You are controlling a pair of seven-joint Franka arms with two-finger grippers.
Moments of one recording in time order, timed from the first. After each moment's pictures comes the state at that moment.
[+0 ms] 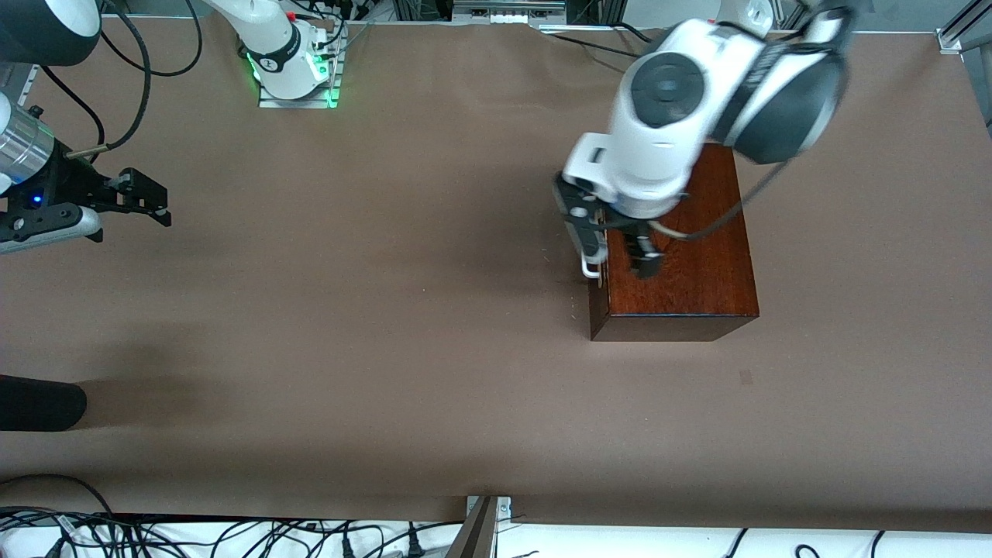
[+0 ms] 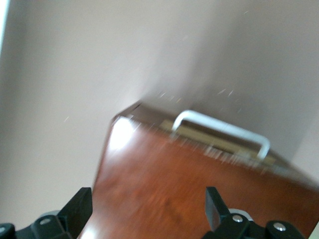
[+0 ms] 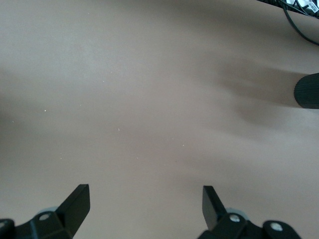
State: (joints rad) left arm -0.28 0.36 -0.23 -1.35 0.18 1.65 0.67; right arm 0.18 0.09 -0.14 -1.59 0.02 1.72 -0.22
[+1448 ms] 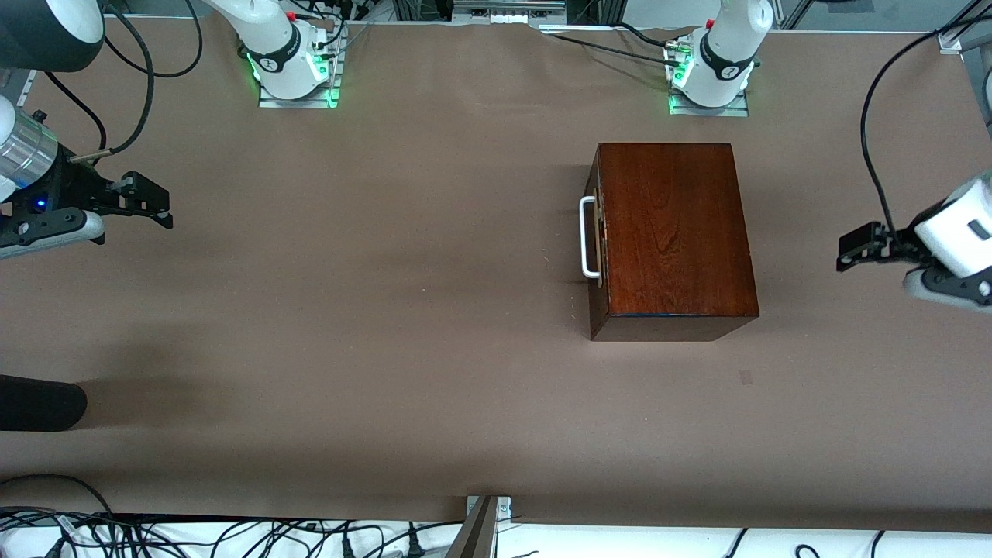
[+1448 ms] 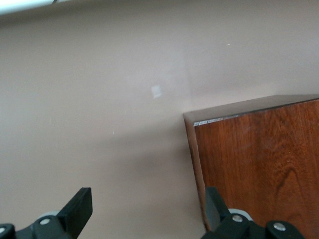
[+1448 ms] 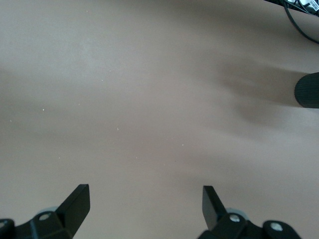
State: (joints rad) left arm 0.07 0.19 -0.08 -1.45 0.03 1.62 0.10; right arm 0.18 0.09 -0.14 -1.59 0.02 1.72 -0.22
